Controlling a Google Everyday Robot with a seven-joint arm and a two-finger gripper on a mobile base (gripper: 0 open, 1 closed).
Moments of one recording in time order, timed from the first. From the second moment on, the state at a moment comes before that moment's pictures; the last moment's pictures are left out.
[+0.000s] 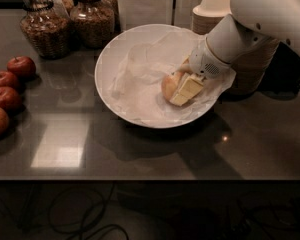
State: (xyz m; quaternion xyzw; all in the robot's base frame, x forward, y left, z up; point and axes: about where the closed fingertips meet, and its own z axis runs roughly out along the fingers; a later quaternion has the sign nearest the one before) arm 0.588 -0.092 0.859 -0.63 0.73 0.11 0.26
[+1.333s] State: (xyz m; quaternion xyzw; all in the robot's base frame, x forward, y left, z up) arm 0.563 -0.092 0.940 -0.64 0.66 0.22 0.32
